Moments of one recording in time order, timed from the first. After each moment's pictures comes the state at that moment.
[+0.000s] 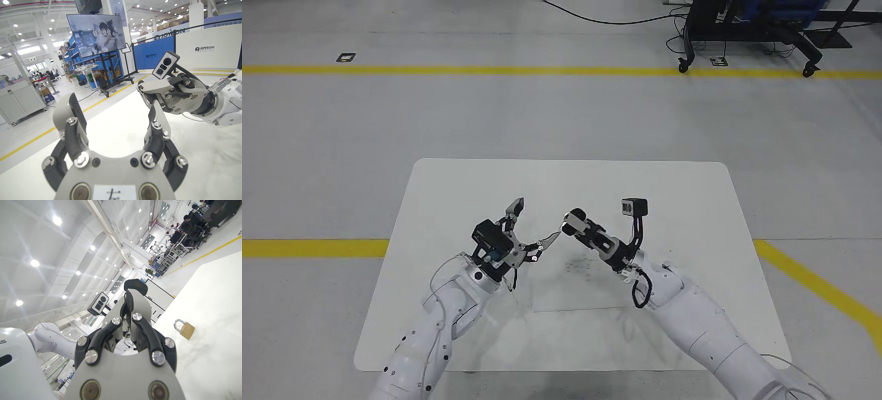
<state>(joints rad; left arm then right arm) 1.41 -1.20 -1.17 -1.58 1.52 -0.36 0.45 -1.12 -1.26 0.84 -1.14 0.26 -0.95 0.31</state>
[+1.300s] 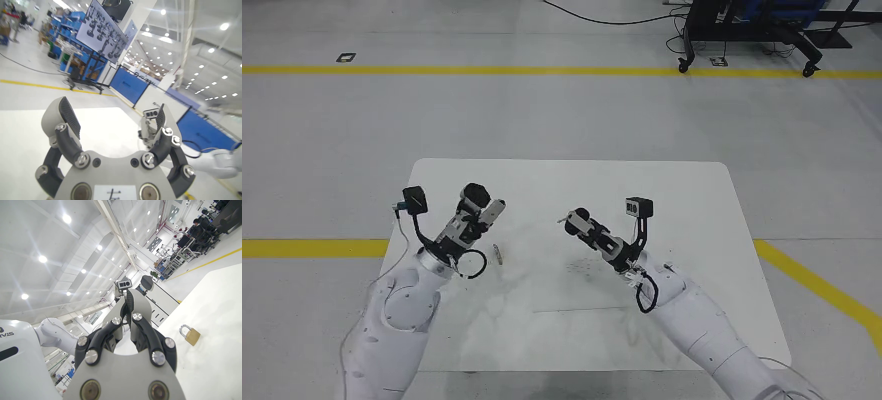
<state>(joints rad) 1.44 -1.17 -1.42 -1.66 0.22 -0.62 -0.31 -1.15 -1.29 0.90 -1.16 0.24 -1.01 0.36</state>
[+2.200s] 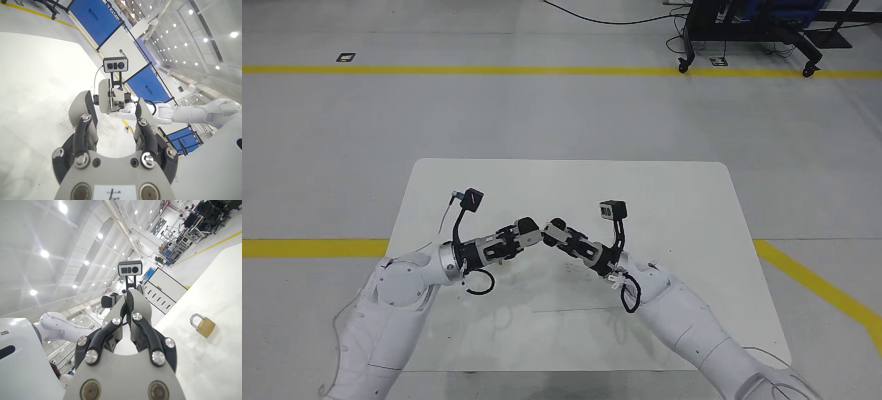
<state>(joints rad) 1.32 -1.13 -1.33 -1.60 -0.09 -0.56 -0.91 -1.08 -1.33 0.81 -1.07 0.33 -1.00 0.48</state>
